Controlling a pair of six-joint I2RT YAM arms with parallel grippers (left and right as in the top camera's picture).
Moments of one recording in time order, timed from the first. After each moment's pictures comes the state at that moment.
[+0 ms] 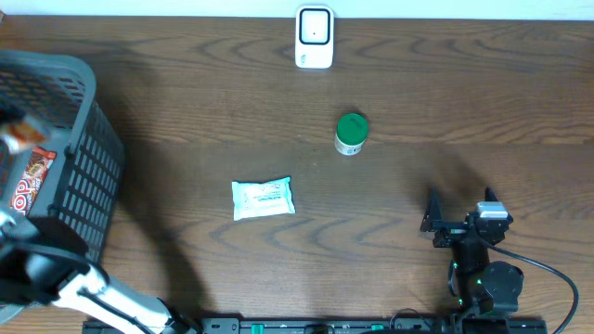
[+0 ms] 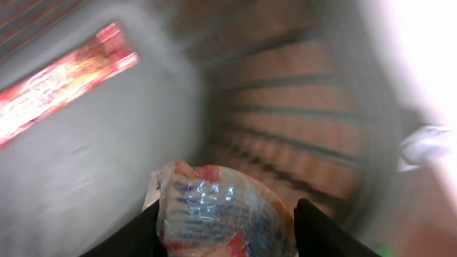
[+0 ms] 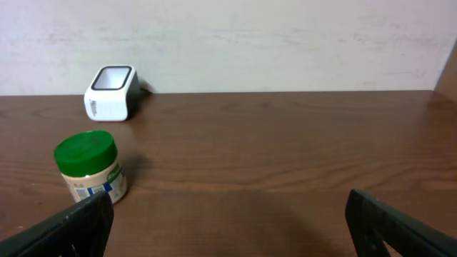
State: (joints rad) left arm 0.79 2.01 2.40 -1.66 0.46 -0.08; right arm -0.02 0.02 0.01 -0.07 -0.03 0.04
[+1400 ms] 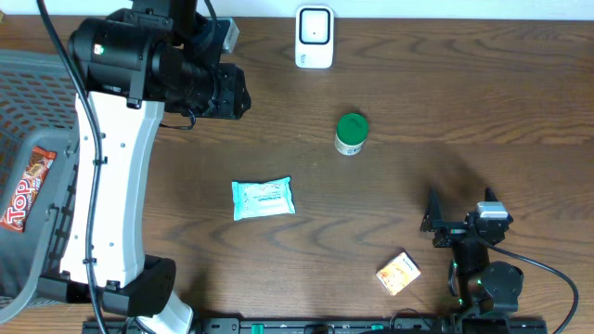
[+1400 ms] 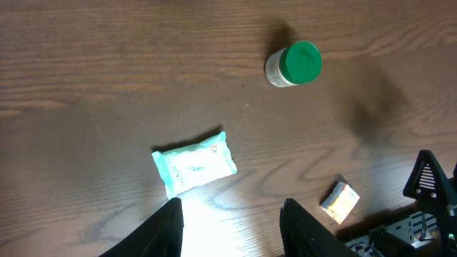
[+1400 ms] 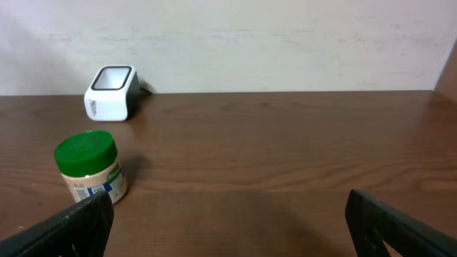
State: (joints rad) left arm -0.22 1.78 2.28 -1.67 0.28 -0.12; right arm -0.02 0.02 0.01 -0.07 -0.03 0.04
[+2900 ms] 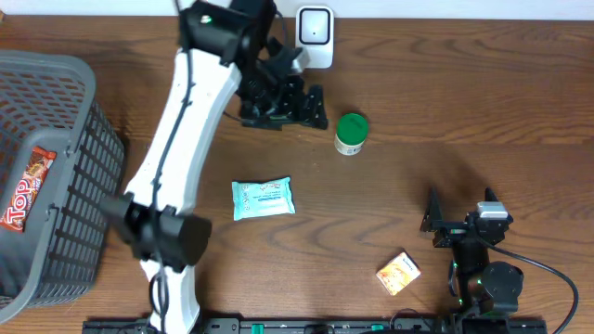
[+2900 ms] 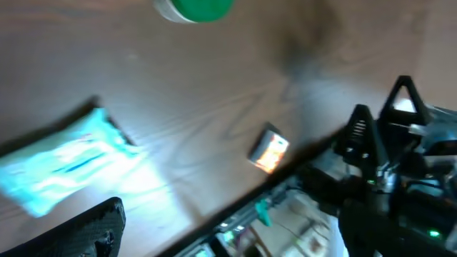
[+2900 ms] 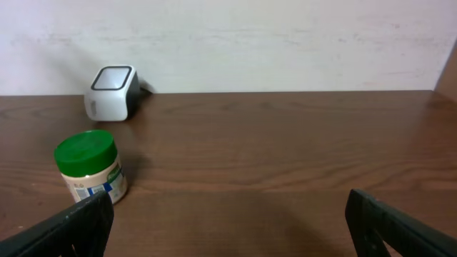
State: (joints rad) left arm -0.36 2.06 2.28 -1.70 0.60 -0.12; right arm -0.02 0.02 0.01 -0.07 -0.03 0.04
